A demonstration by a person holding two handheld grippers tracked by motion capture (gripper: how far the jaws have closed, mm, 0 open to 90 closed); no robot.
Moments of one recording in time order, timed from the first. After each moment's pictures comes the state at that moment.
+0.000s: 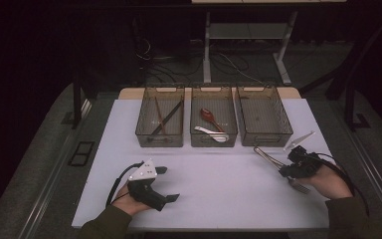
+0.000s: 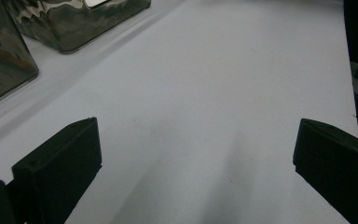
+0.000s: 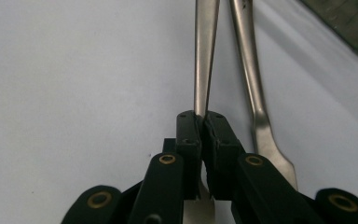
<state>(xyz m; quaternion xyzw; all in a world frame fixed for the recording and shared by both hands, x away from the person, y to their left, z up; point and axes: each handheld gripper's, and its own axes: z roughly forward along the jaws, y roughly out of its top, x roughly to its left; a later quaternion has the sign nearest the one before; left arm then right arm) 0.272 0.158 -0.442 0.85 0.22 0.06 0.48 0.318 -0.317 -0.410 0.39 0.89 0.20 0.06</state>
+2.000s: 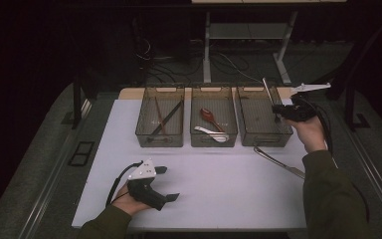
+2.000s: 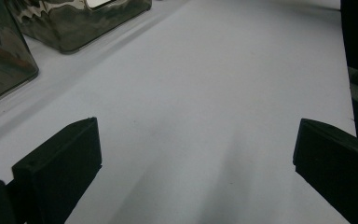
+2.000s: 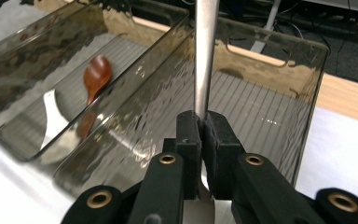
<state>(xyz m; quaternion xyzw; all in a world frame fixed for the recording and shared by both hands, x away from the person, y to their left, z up) 0.273 0.159 -0.443 0.84 0.23 0.06 0.49 0.434 -0.320 -0.349 0.48 0.76 0.40 0.20</state>
